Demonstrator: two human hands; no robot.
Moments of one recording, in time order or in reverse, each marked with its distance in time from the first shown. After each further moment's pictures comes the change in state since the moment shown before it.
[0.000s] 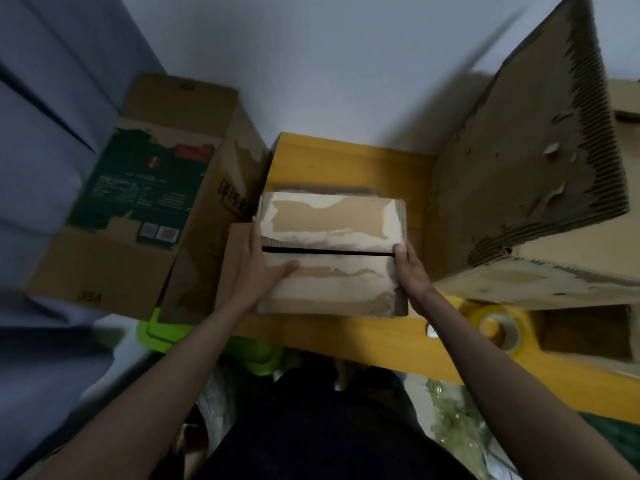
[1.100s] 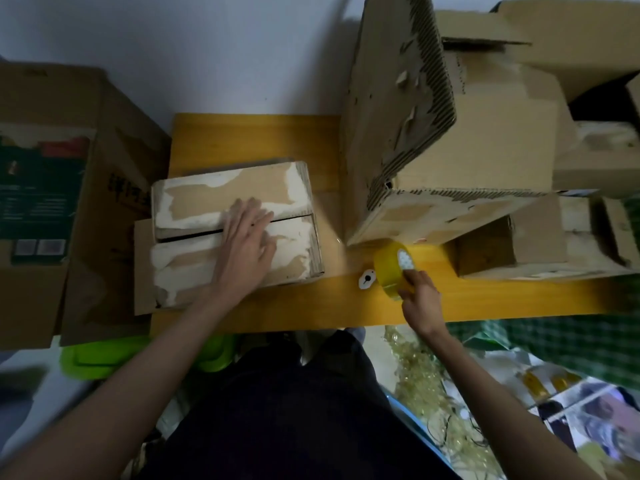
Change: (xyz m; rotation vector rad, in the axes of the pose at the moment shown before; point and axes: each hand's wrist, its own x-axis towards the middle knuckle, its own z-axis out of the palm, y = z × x) left_hand -0.026 0.064 0.093 0.366 0.012 0.647; right_hand -0.132 0.115 -0.119 -0.598 0.395 -0.053
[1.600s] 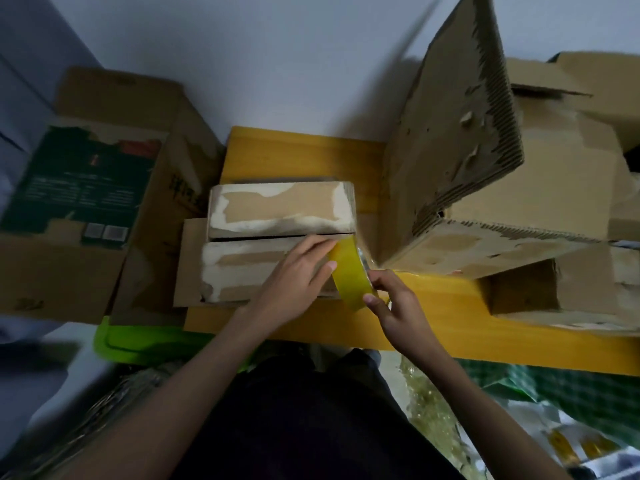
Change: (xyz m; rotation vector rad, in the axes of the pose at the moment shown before) left_hand -0.027 0.051 -0.053 -0.245 -0.101 0.043; right_hand -0.038 -0.138 -0.012 0.364 -0.248 -0.468
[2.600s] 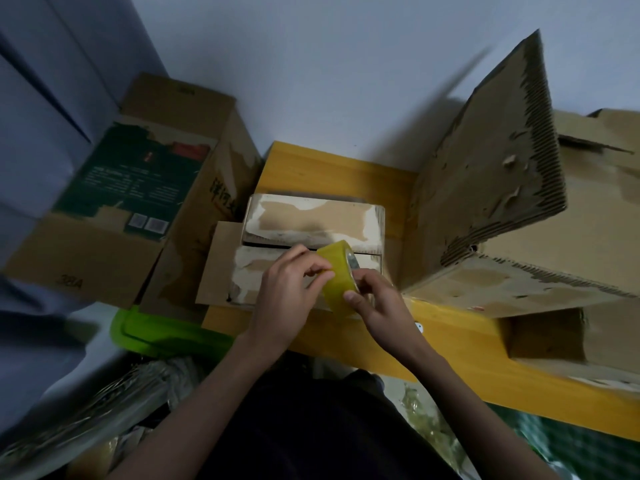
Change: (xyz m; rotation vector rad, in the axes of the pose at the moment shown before) left_hand -0.039 0.007 -0.038 -0.035 0.455 -0.080; right_hand 0.036 -0.063 0.030 0.036 -0.127 -0.073
